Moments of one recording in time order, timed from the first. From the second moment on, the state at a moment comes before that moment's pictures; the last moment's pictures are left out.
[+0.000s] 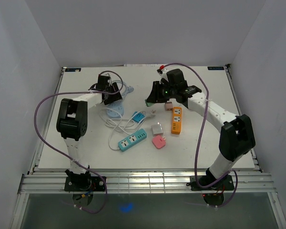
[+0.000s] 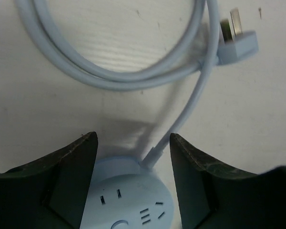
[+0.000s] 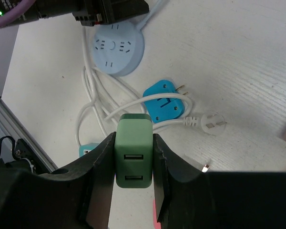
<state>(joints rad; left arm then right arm) -0.19 2.03 1.37 -0.17 0.06 -0.48 0.55 1.67 1.36 -0.32 -0.38 0.38</state>
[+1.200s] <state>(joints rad) -0.12 1.42 0.77 -0.11 0.08 -0.67 0.70 2.05 1.73 -0.35 -0.30 0.23</state>
